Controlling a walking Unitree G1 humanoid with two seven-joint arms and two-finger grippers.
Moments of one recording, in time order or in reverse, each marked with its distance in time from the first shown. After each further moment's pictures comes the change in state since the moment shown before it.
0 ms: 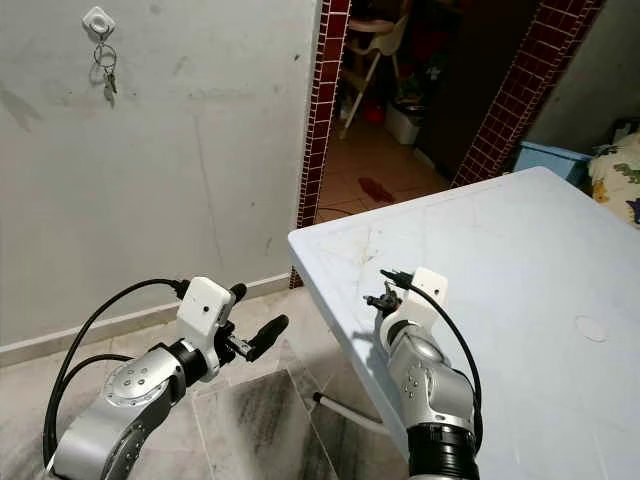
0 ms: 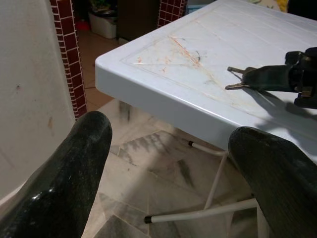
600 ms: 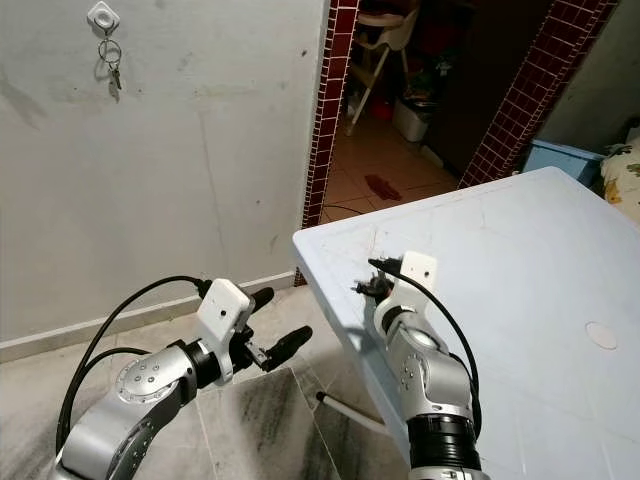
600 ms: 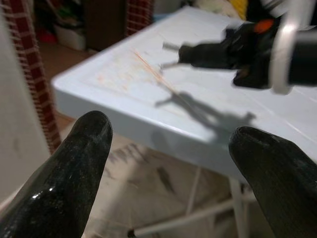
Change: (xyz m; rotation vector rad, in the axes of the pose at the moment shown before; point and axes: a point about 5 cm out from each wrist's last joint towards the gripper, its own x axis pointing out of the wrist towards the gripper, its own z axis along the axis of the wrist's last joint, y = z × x) left arm 0.007 -0.014 0.012 0.024 -0.049 -0.142; right arm -0.006 0.027 0.030 -0.059 -0.160 0.218
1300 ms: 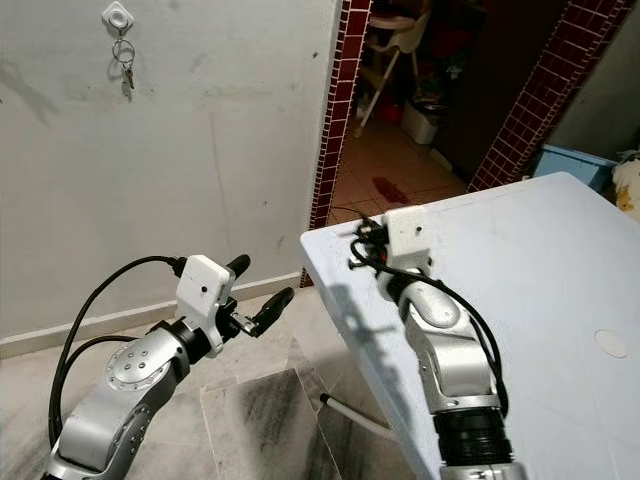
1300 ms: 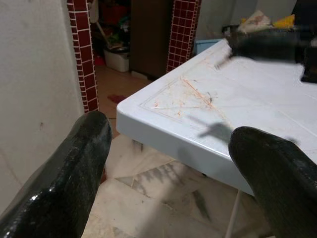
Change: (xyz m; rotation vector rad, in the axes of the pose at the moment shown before) left arm -0.003 0.017 0.012 0.043 -0.082 0.141; right arm -0.008 -0.013 0.030 -0.461 -0.097 0.110
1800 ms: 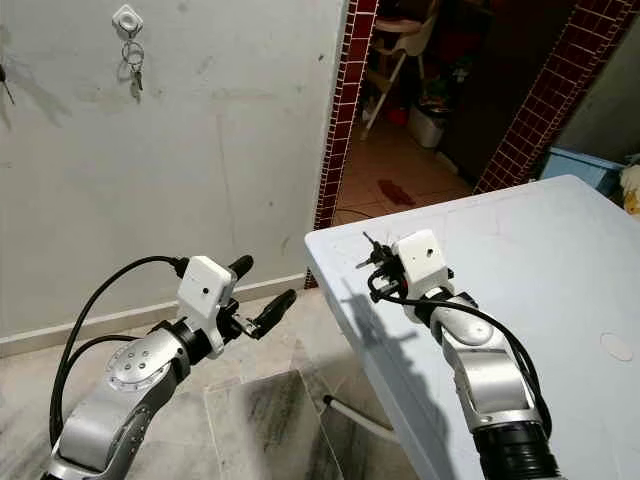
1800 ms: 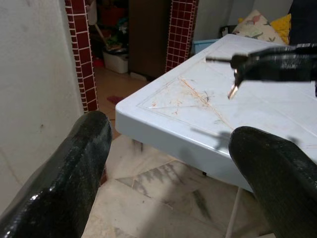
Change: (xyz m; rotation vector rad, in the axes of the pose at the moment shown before) left arm 0.000 -0.001 0.000 0.006 0.001 -0.026; right arm -0.015 -0.011 -0.014 -0.204 0.049 0.212
